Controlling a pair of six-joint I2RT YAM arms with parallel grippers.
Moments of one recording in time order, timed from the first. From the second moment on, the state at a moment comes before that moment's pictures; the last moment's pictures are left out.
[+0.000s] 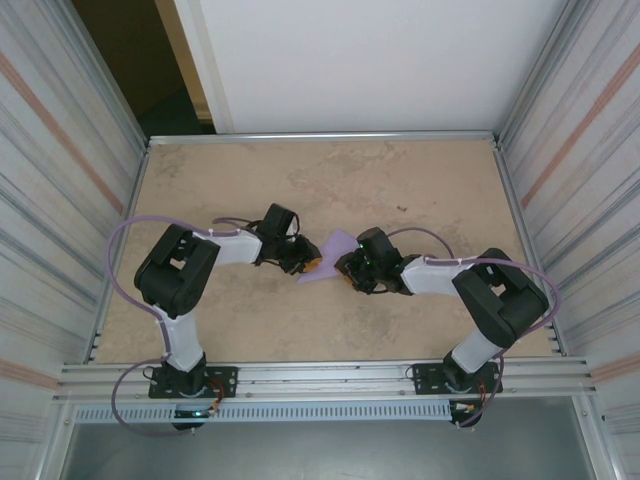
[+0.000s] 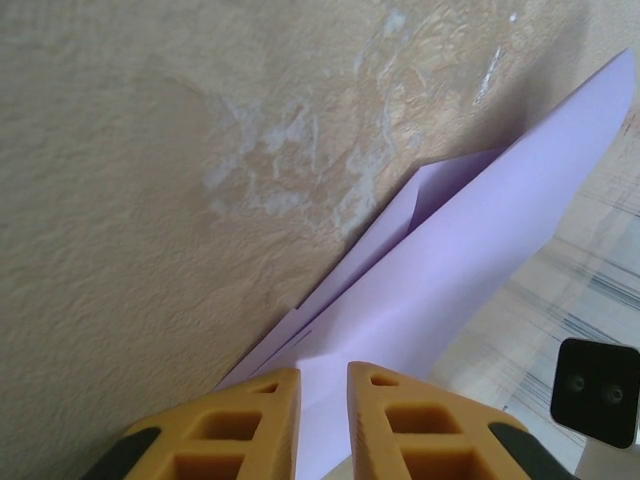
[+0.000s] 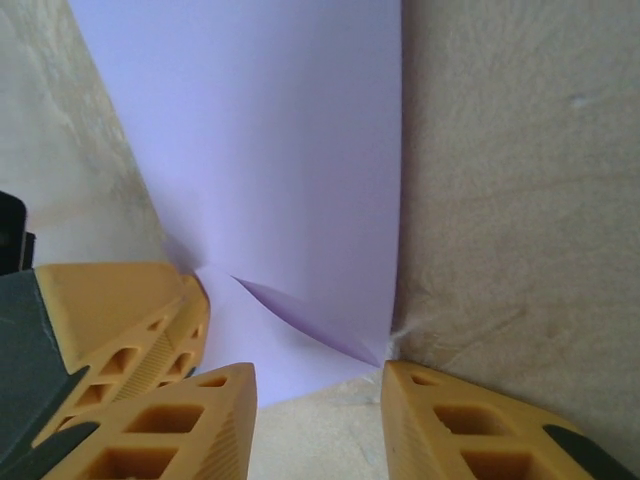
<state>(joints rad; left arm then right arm) -0.55 1.87 0.95 -0.07 0.53 -1.13 0.67 1.61 0.65 0.12 -0.20 1.39</state>
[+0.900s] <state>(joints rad) -0.54 1.86 0.94 -0.02 0.58 -1.13 0.67 1.61 0.60 0.31 -0.17 1.38</state>
